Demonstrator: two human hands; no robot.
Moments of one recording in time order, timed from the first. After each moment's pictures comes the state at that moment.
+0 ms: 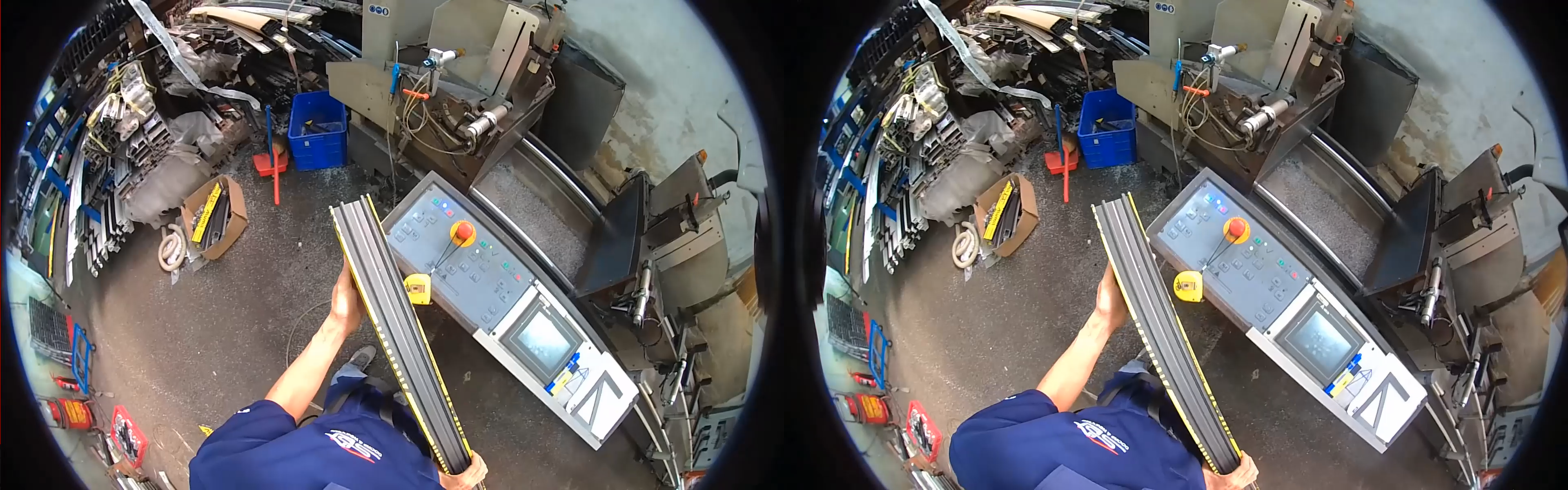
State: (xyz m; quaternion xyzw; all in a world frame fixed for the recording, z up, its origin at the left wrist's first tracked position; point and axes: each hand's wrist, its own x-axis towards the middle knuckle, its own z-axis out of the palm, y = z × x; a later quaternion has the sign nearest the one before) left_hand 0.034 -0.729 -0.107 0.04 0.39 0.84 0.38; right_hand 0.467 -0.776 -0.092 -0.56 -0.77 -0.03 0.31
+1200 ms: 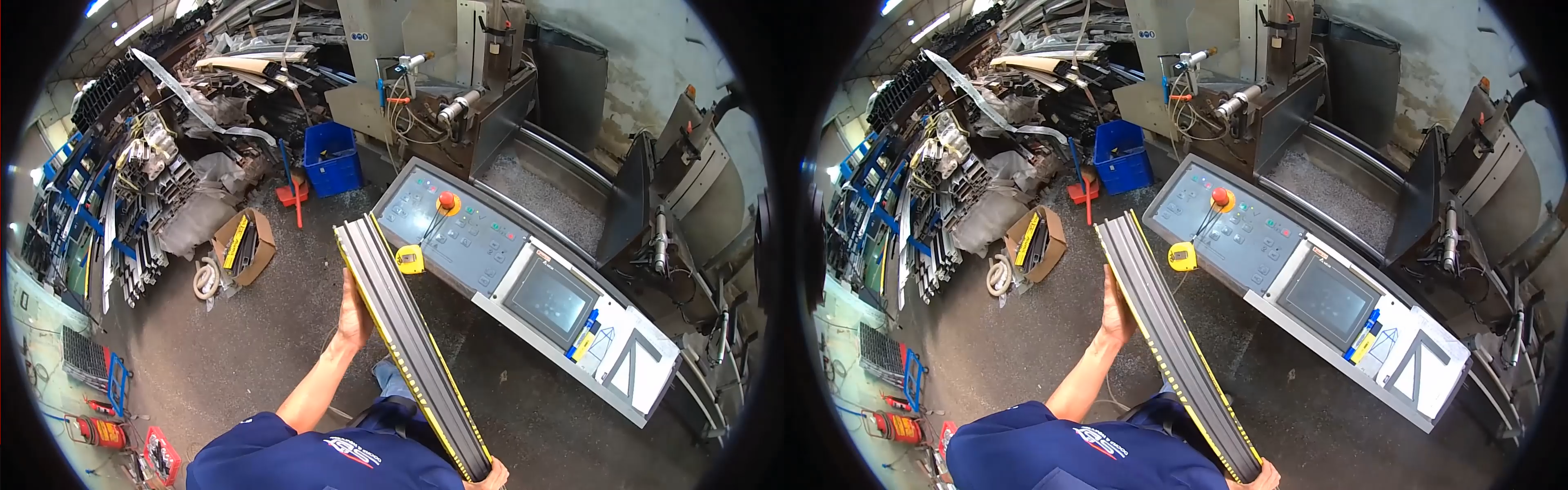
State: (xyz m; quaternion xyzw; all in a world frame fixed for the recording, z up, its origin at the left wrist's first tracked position) left_hand 0.159 -0.750 -0.065 0.13 0.42 0.83 0.34; right_hand 0.576 -0.795 -0.127 -0.57 -0.75 0.10 0.33
